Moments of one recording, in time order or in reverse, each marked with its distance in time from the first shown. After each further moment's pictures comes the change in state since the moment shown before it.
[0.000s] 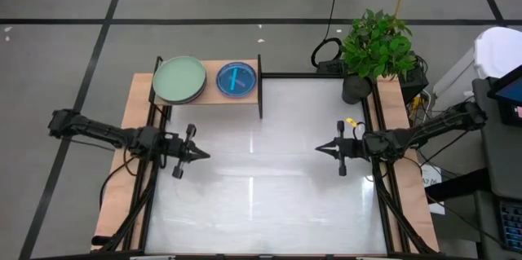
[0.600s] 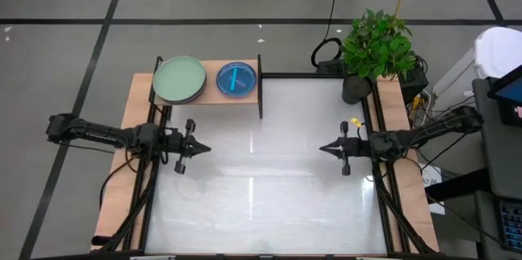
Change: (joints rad) left arm 0.082 -0.004 0.001 0.037 0.002 -0.031; right arm 0.000 -0.169 -0.092 -0.007 -0.001 0.034
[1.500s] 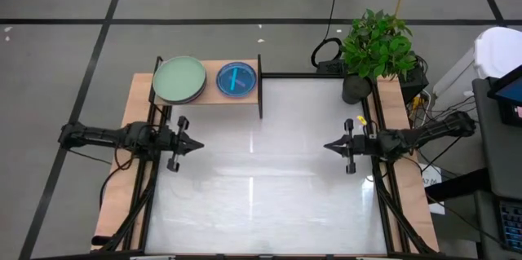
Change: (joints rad) left arm 0.000 -0.321 0.001 -0.242 -0.021 0.002; right arm 0.000 -0.210 -0.001 -0.140 0.000 -0.003
